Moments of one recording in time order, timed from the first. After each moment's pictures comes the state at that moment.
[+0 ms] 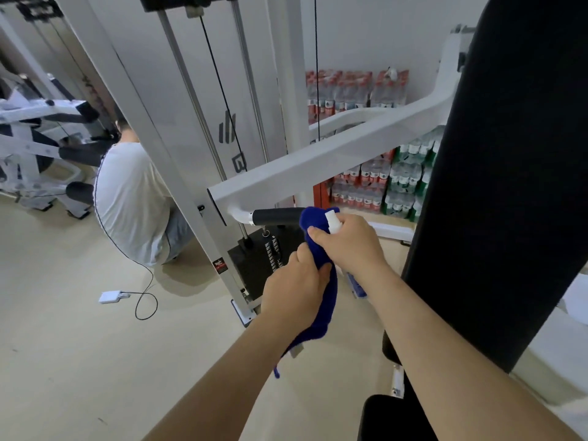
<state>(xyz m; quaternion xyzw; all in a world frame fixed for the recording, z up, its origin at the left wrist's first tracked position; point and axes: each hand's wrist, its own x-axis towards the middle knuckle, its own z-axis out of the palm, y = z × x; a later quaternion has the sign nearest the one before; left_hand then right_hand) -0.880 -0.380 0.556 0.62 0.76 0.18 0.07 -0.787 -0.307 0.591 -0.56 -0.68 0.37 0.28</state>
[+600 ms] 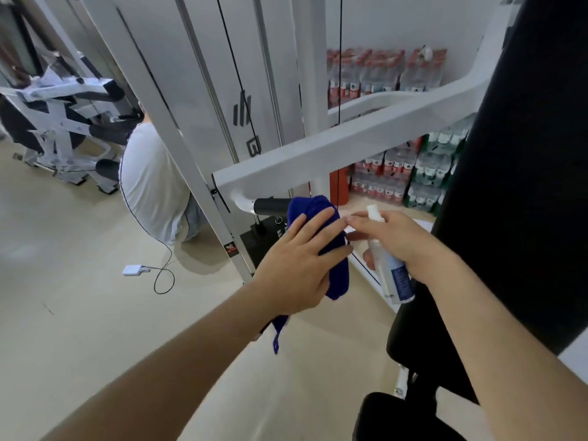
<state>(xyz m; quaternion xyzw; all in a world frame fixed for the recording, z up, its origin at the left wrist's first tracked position) -0.904 -0.360 0.558 0.82 0.55 0.07 -0.14 -0.728 -0.261 0.592 -0.44 -0.57 0.66 0.23</state>
